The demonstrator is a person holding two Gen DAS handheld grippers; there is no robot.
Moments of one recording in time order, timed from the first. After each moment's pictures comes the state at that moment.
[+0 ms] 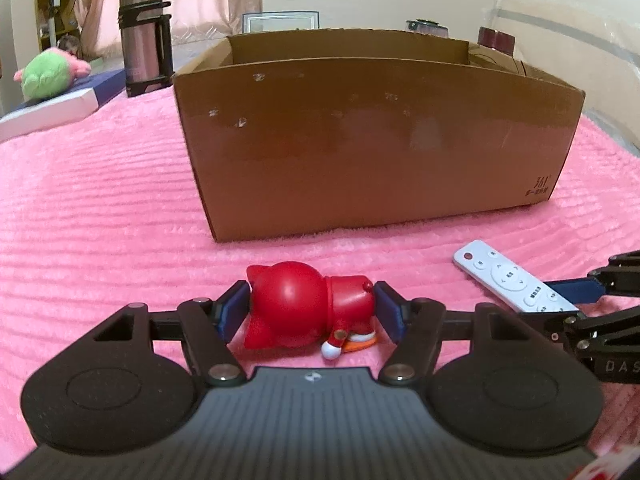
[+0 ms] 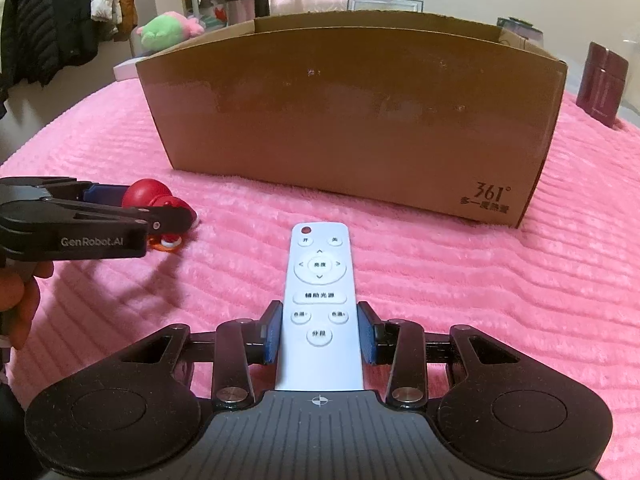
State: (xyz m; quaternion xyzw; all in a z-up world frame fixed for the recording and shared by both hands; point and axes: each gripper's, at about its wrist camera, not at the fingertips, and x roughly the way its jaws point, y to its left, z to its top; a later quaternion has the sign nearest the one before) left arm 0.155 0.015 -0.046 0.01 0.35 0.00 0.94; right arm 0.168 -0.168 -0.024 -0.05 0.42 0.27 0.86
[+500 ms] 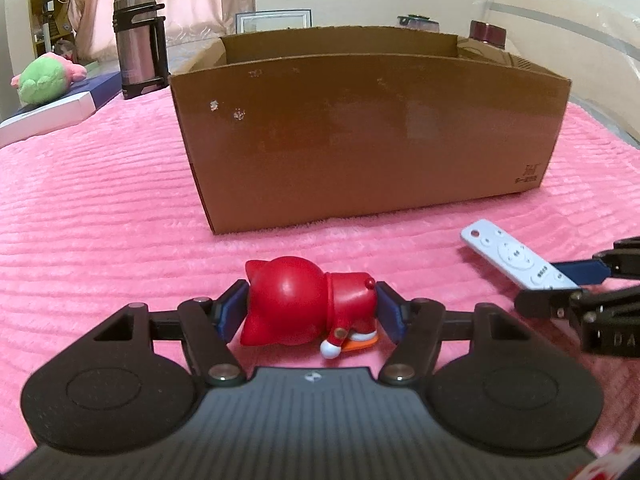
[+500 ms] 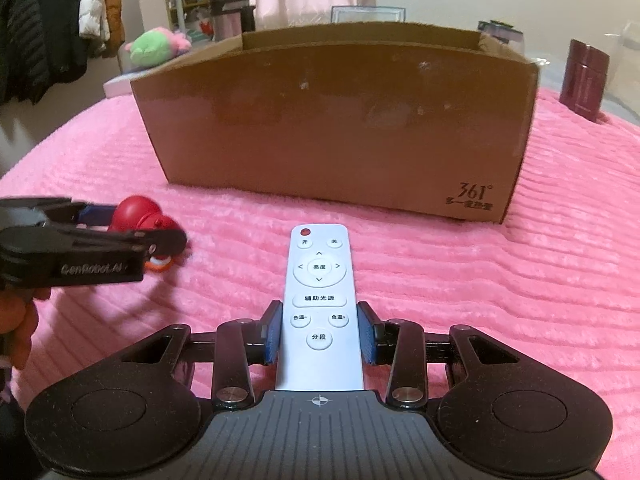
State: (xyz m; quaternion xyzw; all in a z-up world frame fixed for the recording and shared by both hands) left arm 0.140 0.013 -0.043 0.01 0.35 -0.01 0.94; right arm 0.156 -0.175 -0.015 -0.03 0.41 0.25 0.88
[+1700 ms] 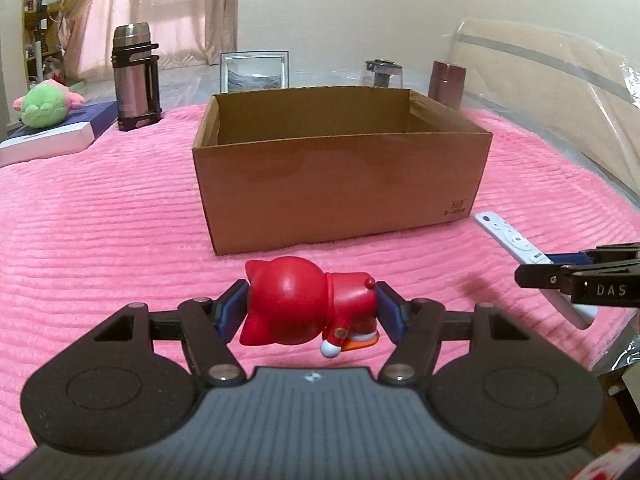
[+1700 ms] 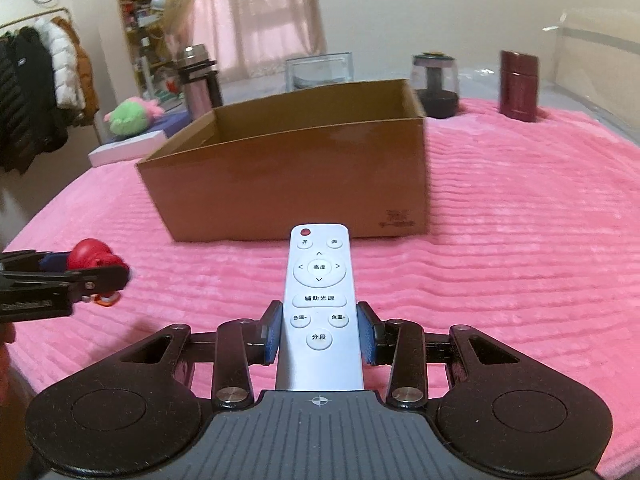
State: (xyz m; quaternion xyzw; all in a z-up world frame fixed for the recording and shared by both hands) left arm 0.072 0.012 0.023 0.00 0.31 -0.05 0.95; right arm 0.104 -0.228 0.042 0.05 0.37 0.20 0.91
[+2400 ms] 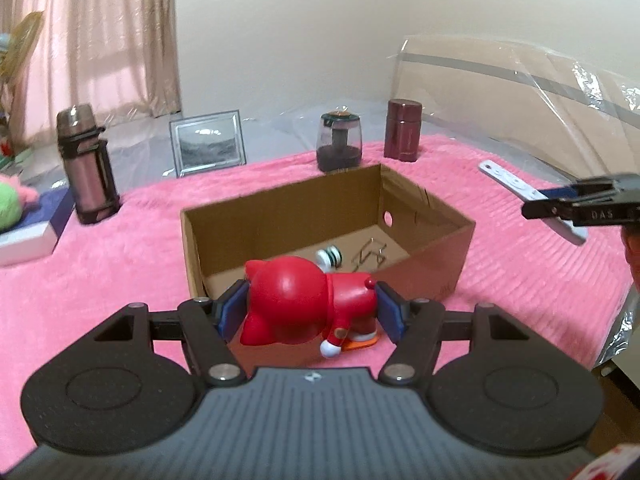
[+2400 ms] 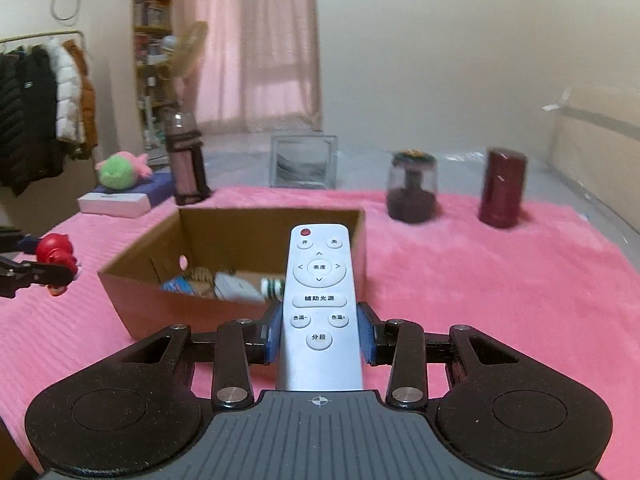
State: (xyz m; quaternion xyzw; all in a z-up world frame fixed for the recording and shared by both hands) left arm 0.153 0.037 0.124 0.05 0.27 -0.14 0.95; right arm 0.191 -0.276 0.137 0.00 0.28 0.22 0.93
